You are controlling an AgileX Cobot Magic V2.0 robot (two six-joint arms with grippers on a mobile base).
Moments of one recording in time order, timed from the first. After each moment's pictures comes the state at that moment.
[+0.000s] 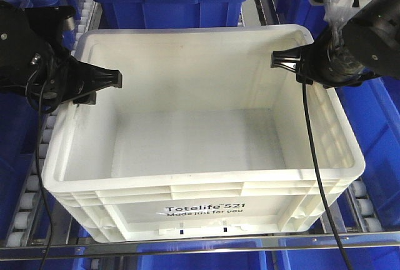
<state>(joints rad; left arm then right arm) -0.36 1.52 -1.33 0.16 0.97 -0.52 0.44 1.51 -1.31 -0.52 0.89 0.81</state>
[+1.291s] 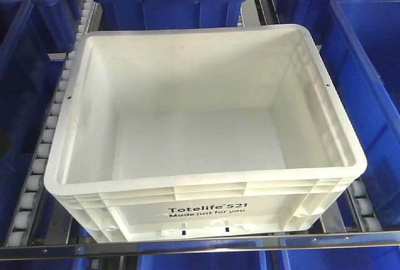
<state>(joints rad) -0.42 0.44 -0.53 0.22 0.43 -0.30 0.44 0.31 -0.51 -0.43 0.47 0.42</state>
